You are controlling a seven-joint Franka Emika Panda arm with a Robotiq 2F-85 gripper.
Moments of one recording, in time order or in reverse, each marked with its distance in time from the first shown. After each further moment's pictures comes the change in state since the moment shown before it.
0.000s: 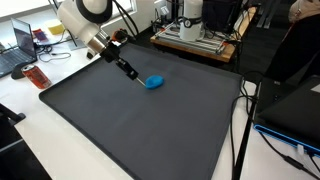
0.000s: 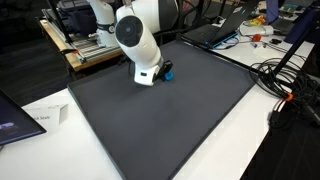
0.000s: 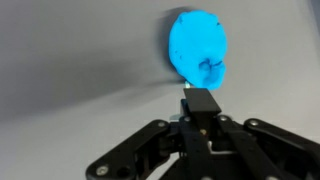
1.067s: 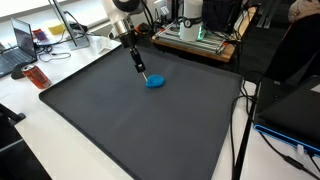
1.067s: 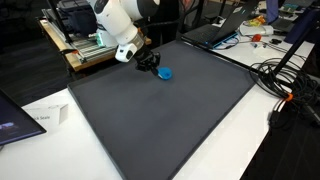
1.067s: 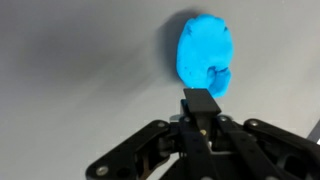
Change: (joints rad) arm 0.061 -0.322 -0.016 -0.556 0.452 0.531 -0.164
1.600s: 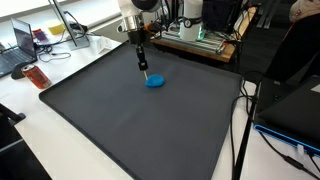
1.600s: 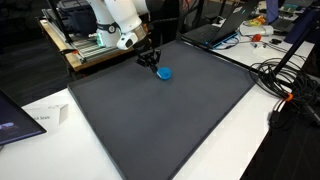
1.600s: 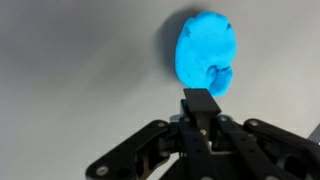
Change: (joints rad) arm 0.101 -0.087 0.019 -0.132 0.102 0.253 0.118
